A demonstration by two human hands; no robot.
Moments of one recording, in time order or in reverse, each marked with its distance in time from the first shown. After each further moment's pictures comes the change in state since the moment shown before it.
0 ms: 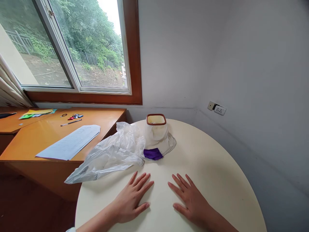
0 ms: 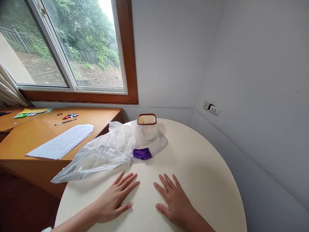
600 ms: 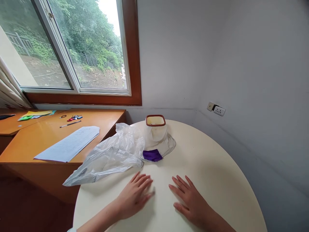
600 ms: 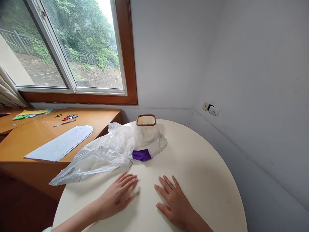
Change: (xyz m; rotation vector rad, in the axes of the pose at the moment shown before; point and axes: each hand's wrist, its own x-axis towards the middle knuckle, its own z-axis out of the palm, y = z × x) left_hand 0.014 0.002 -0.002 -0.037 0.131 -0.056; right_hand -0.001 0.013 0.011 -0.046 0.151 -0.112
